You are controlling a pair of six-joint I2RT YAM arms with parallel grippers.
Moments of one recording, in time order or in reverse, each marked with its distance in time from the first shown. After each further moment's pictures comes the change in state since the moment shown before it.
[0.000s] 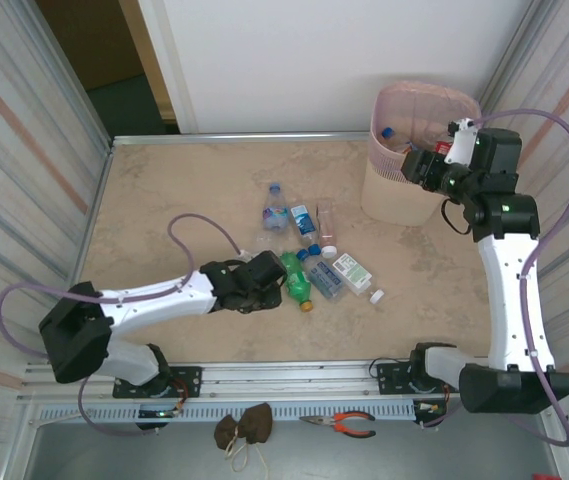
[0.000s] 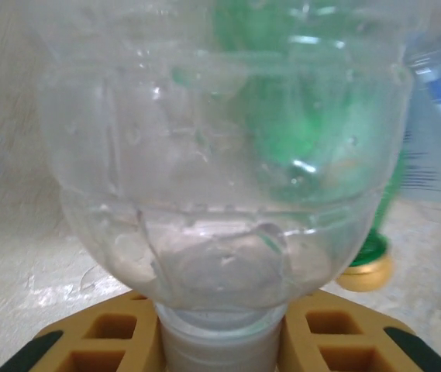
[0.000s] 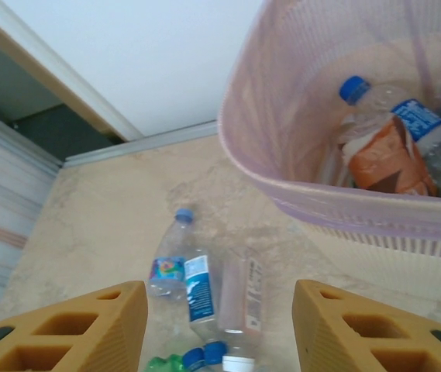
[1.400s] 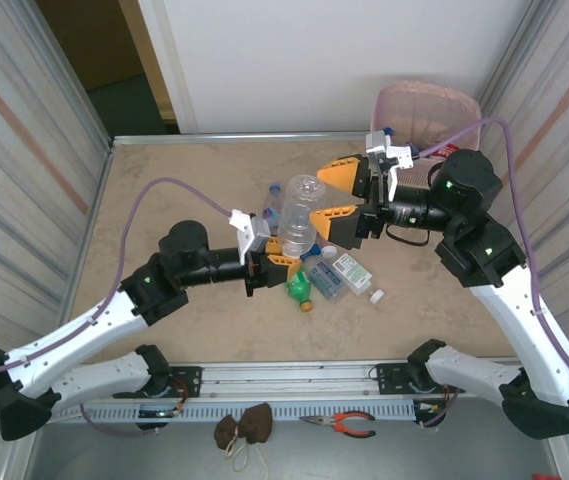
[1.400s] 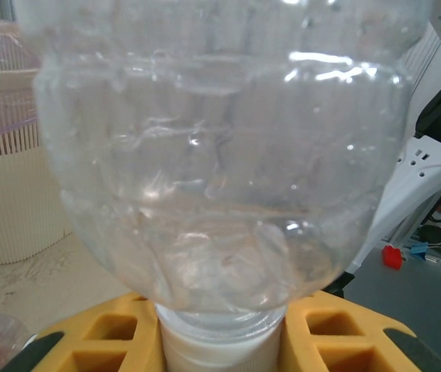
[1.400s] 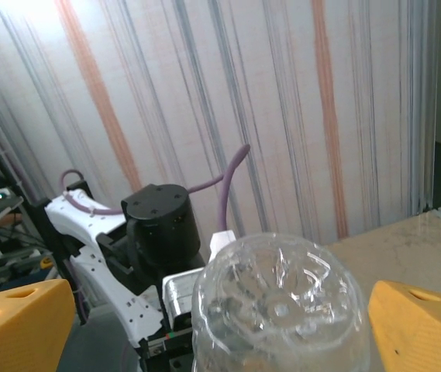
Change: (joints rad) left arm 0.113 -0.409 0.014 0.548 0.615 0.820; right arm 0.623 -0.105 0.014 0.421 -0.389 -0.049
